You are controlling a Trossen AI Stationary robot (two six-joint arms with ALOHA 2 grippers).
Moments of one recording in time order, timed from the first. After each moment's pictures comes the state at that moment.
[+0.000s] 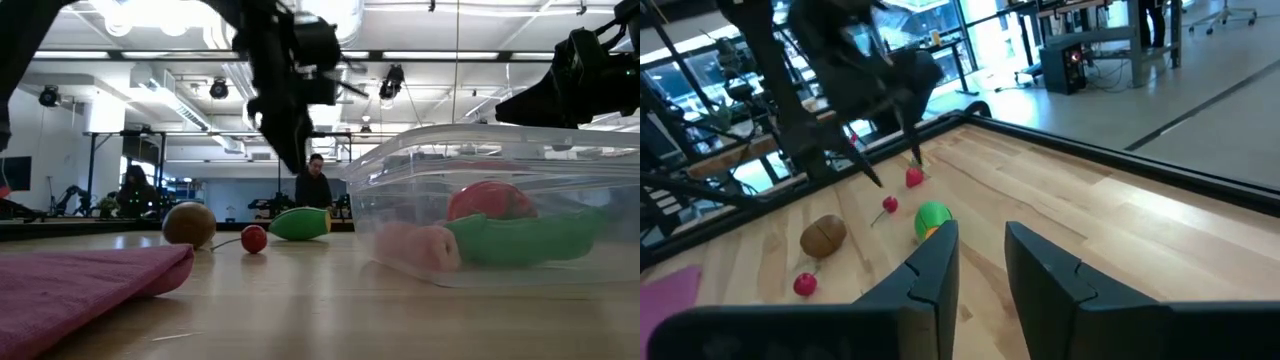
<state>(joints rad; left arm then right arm) 0.25 1.85 1.54 -0.88 0.01 0.37 0.02 0.04 0.07 -0.14 0.42 0.34</state>
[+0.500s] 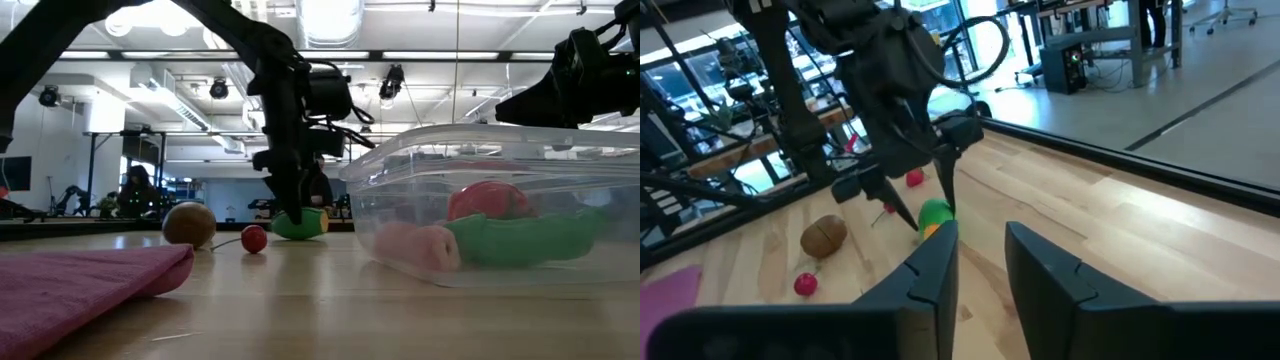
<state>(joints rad) 0.29 2.01 1.52 -0.79 0.02 0.45 0.02 0.03 0.07 -0.14 0.42 0.34</state>
